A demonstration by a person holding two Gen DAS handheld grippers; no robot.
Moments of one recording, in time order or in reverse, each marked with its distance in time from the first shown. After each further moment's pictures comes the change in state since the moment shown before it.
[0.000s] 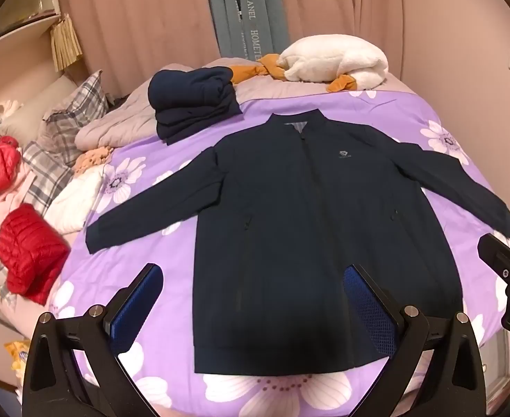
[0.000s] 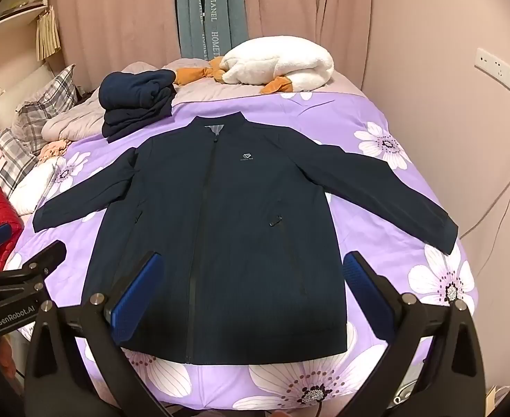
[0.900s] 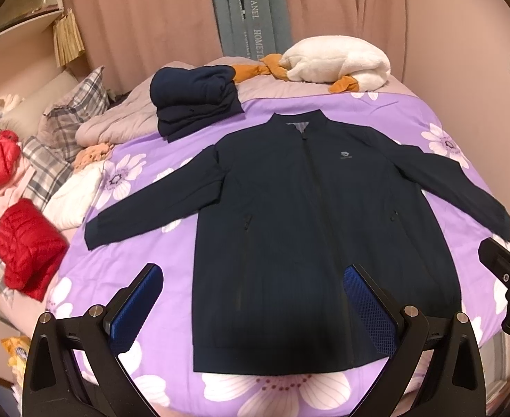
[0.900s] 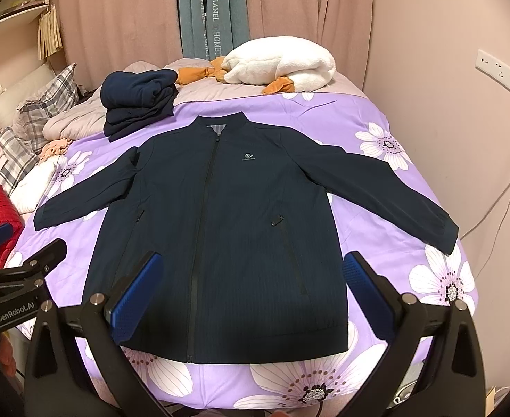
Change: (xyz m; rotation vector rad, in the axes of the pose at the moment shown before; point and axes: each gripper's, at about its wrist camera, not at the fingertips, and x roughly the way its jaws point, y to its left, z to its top) left arm -0.001 -0.004 -0.002 -0.030 0.011 -0.024; right arm -0.002 0.003 -0.002 -0.004 -0.001 0.002
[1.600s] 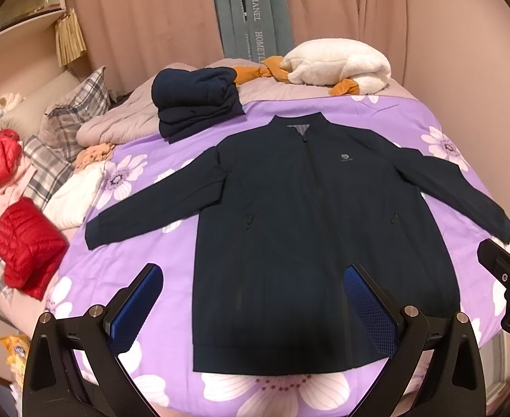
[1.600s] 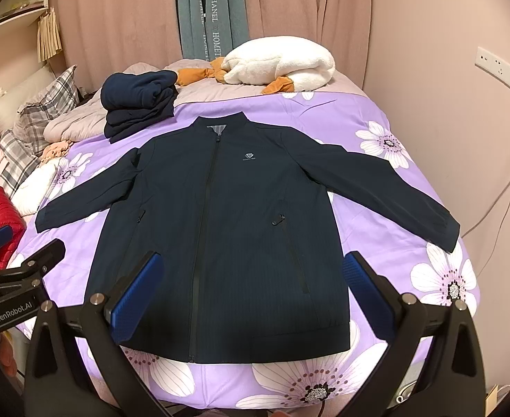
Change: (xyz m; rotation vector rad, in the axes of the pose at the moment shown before) left arm -0.003 0.008 0.004 0.004 -0.080 0.020; right arm -0.001 0.000 0.001 0.012 0.000 0.008
